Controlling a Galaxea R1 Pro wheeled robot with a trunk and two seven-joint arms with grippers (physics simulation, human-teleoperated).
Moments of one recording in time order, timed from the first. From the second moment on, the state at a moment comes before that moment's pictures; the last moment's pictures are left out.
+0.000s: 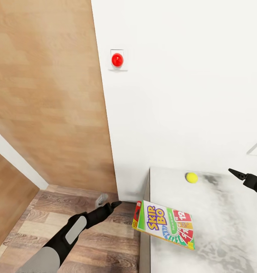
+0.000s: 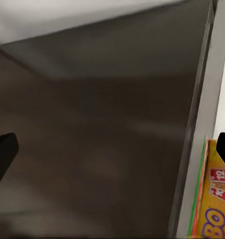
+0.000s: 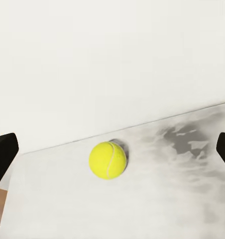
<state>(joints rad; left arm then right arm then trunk) -0.59 0.02 -0.29 -0.61 0.94 0.43 -0.40 -0.20 -0.66 -0.34 -1.61 -1.05 0.65 0.02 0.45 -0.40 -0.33</state>
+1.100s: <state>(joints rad) -0.62 0.02 -0.32 -0.46 0.91 0.38 -0.54 -0.20 -0.65 -0.34 -1.61 -1.05 0.65 0.02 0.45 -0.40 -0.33</state>
